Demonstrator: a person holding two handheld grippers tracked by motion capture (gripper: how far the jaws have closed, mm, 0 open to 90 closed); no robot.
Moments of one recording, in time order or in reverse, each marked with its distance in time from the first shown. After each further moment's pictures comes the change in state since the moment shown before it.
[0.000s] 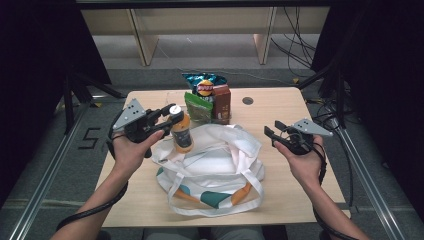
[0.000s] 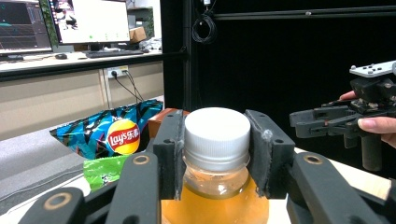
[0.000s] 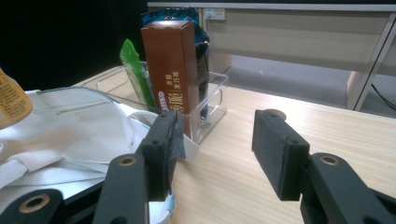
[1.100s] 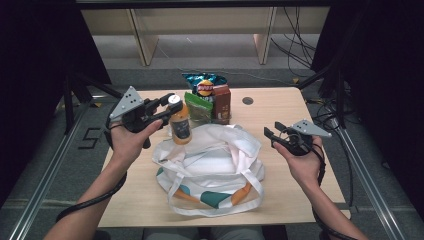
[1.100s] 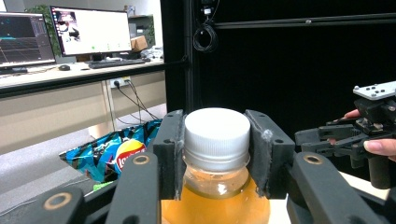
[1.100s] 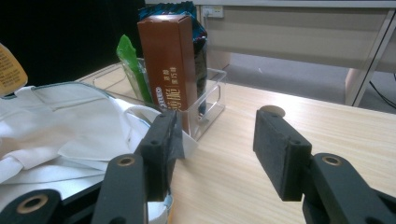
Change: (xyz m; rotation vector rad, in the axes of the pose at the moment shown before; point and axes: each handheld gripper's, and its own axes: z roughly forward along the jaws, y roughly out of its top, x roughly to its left) left arm 0.009 0.023 0.006 -0.022 -0.001 0.023; right arm -0.002 -0.004 0.002 0.003 -0.007 -0.013
